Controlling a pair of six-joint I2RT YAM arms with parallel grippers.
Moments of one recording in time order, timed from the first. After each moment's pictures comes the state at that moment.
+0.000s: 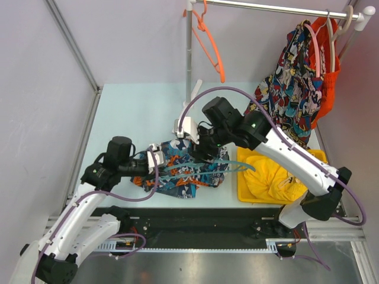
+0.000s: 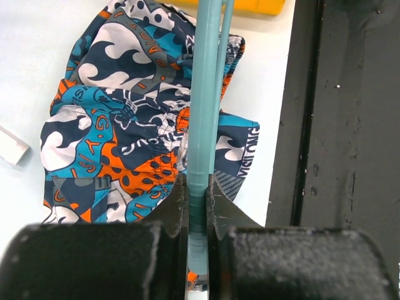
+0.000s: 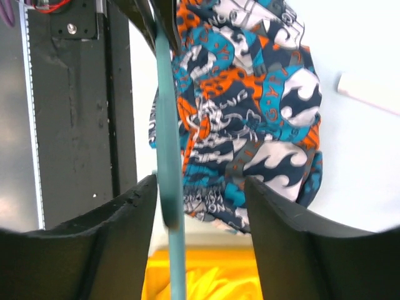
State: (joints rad) left arm -0.41 0.77 0.78 -0.72 0.78 0.66; right arm 0.93 1.51 1.76 -1.06 -0.37 -0.50
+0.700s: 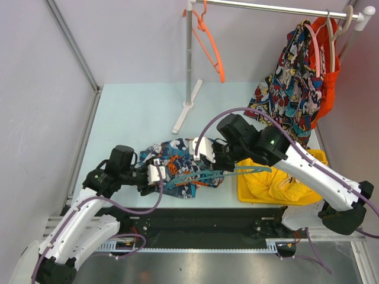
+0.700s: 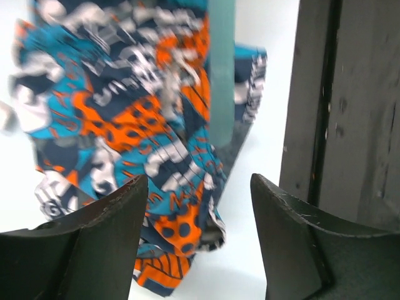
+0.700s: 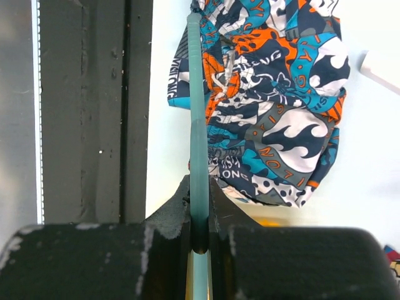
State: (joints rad) left arm -0.42 0.72 0.69 -0.82 0.66 0.86; right arm 0.98 1.32 1.55 -1.11 -0.34 -0.60
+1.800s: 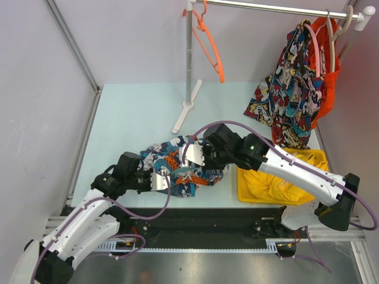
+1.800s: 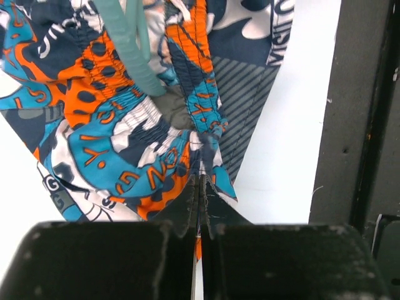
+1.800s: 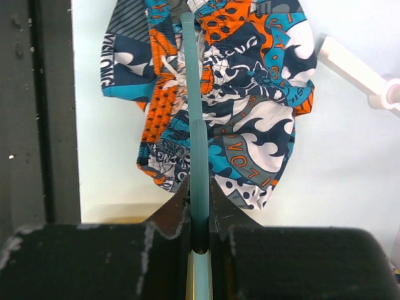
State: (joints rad) left arm -0.47 0.72 0.52 -0.74 0.45 1.01; right arm 1.02 1.36 1.40 -0.90 -0.12 -0.70
